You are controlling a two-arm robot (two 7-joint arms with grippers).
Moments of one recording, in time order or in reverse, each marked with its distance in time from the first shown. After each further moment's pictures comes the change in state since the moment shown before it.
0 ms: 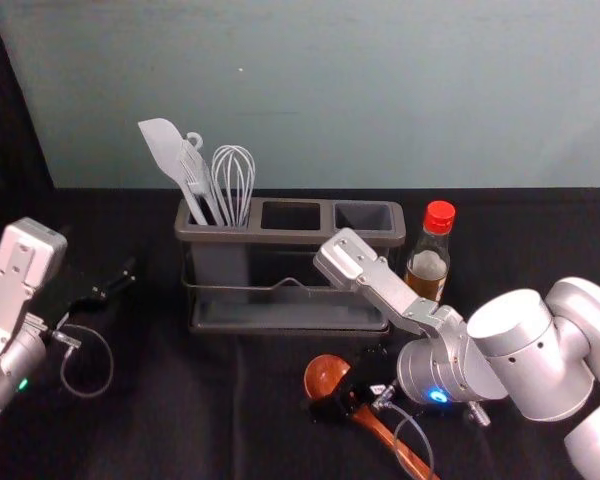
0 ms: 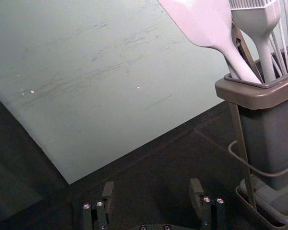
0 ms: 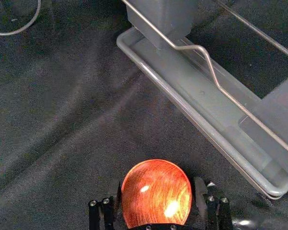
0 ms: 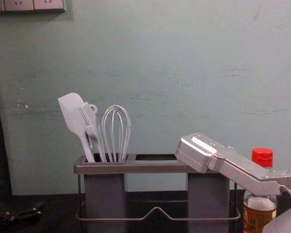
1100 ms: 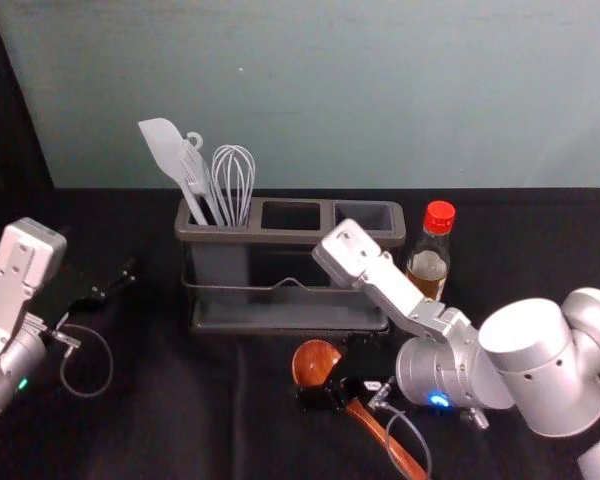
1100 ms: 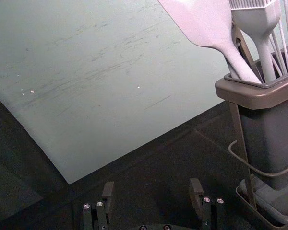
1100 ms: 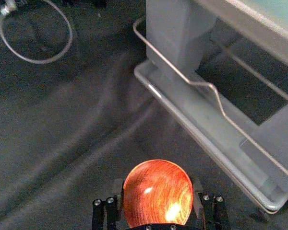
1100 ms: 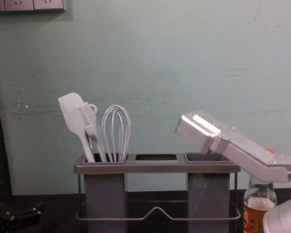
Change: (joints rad) left arm 0.000 0.000 0.000 0.000 0.000 0.000 0.000; right arm -0.060 0.002 0.036 -0.094 -0.021 -0.062 -0.003
